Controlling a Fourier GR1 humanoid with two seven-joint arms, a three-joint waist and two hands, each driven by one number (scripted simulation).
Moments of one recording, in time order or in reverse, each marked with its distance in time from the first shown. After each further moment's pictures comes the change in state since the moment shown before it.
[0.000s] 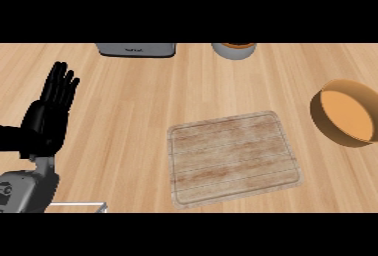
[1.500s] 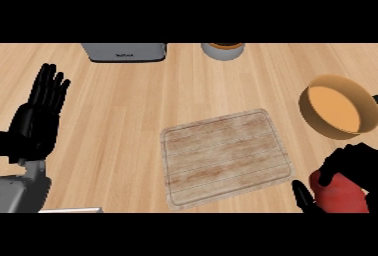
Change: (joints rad) left arm 0.030 0.020 0.028 -0.025 0.031 0.000 -0.003; right arm 0.585 0.509 0.631 -1.397 0.353 0.125 0.661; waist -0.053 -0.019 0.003
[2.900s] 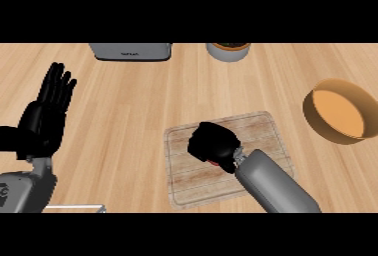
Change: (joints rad) left arm -0.023 -0.008 -0.025 0.021 -0.025 0.011 0.016; right arm -0.616 0.052 0.485 1.244 0.097 -0.059 -0.484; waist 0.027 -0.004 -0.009
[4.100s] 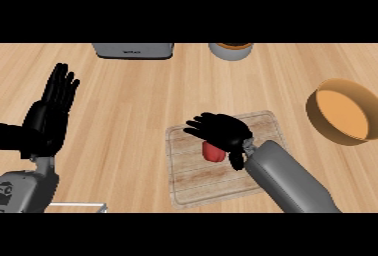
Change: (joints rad) left arm -0.006 -0.010 -0.003 0.013 -0.029 -0.010 0.004; right arm -0.041 -0.075 -0.009 -0.003 -0.193 0.183 0.145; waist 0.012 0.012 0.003
